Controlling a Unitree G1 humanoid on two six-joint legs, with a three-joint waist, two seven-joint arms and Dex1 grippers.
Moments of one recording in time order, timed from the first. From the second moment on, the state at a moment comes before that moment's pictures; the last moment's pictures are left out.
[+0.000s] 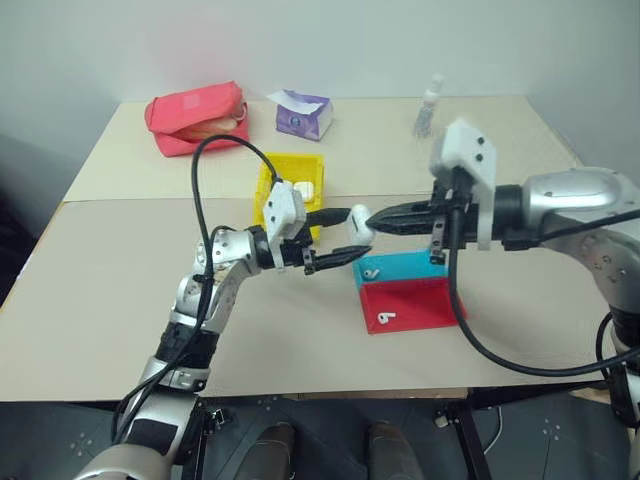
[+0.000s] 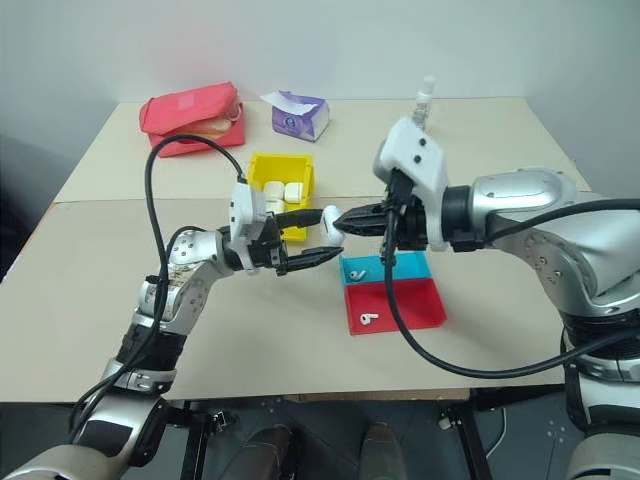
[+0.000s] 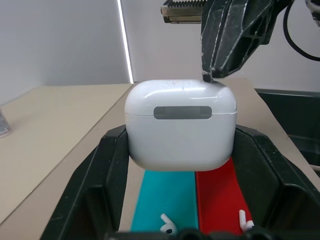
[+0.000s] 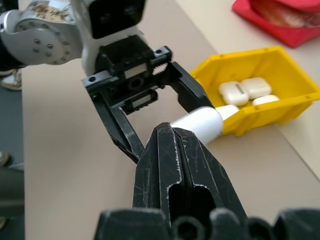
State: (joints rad) left arm -0.65 0.32 -0.09 0.03 -0.40 0.18 -1.03; right arm -0.83 -0.90 0.06 -0.39 0.79 0.97 0.79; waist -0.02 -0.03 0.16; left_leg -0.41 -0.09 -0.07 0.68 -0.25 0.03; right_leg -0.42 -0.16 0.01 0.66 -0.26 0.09
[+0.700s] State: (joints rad) left arm -0.86 0.11 0.02 0.51 -0.04 0.09 -0.17; right arm -0.52 -0.73 -0.06 -0.62 0.72 0.94 0.47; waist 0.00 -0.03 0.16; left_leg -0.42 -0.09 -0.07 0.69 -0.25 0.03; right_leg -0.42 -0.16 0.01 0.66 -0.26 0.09
